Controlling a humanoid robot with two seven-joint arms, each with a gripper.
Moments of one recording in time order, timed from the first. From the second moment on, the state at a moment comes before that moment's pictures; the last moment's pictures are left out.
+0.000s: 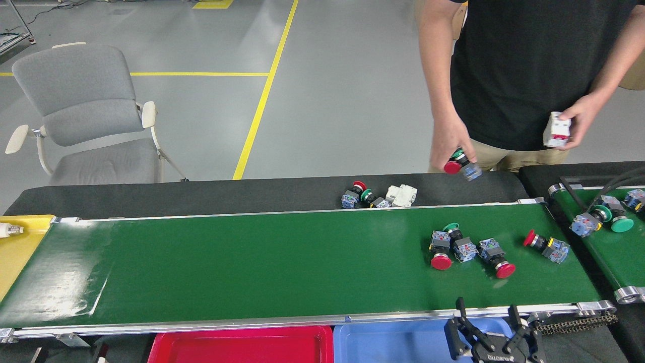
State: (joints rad) left arm 0.40 0.13 0.44 -1.75 -1.38 -0.33 0.04; right arm 0.13 0.08 0.10 -1.69 1.46 0.16 0.04
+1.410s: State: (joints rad) left arm 0.38 0.13 0.44 -1.75 -1.39 -0.40 0.04; right arm 0.07 0.06 0.52 -1.67 1.46 -0.35 0.16
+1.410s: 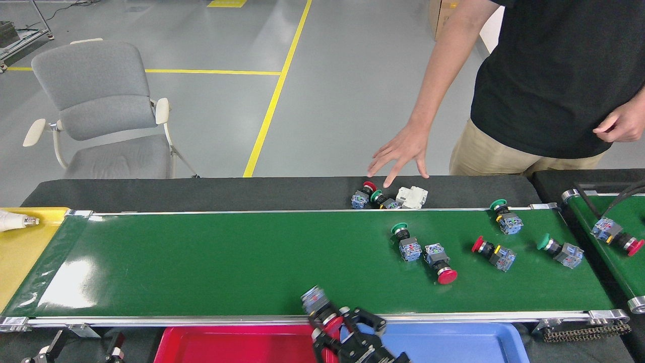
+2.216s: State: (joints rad) left arm 0.39 0.13 0.44 -1.75 -1.39 -0.40 0.04; right arm 0.20 0.07 0.10 -1.74 1.40 0.11 -0.01
